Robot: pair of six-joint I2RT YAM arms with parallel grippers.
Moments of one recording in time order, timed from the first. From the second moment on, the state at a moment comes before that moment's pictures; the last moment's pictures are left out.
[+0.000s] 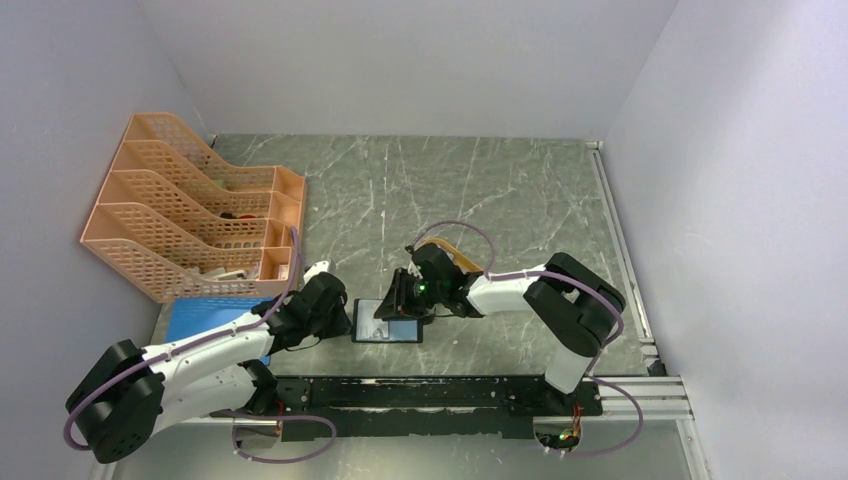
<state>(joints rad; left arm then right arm) -0.78 1.01 0.36 -0.30 -0.17 -0.91 0.89 1.72 0.71 0.32 -0.41 1.03</state>
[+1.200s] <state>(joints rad) -0.78 1.00 0.35 -0.30 -0.17 -0.91 0.91 1.73 0.78 0.19 -0.33 0.99</state>
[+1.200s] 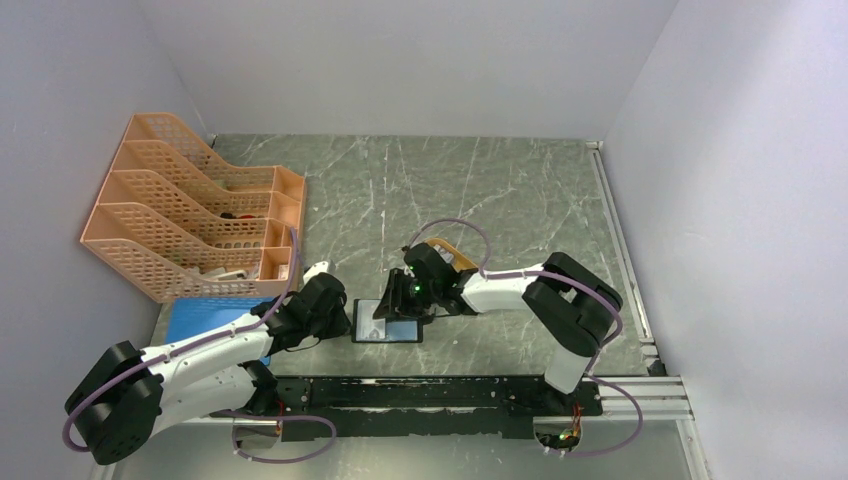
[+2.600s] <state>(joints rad) -0.78 0.79 0.45 -0.52 -0.27 -0.91 0.96 1.23 0.97 -0.31 0.11 0.73</state>
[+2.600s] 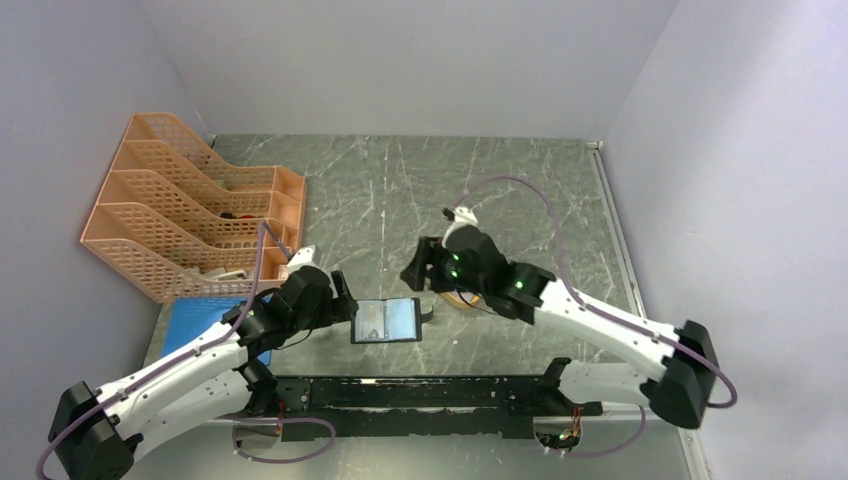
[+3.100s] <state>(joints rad) -0.78 0.73 0.46 -0.36 -0.21 -0.78 0.91 1.02 0.52 -0.30 0.05 0.79</state>
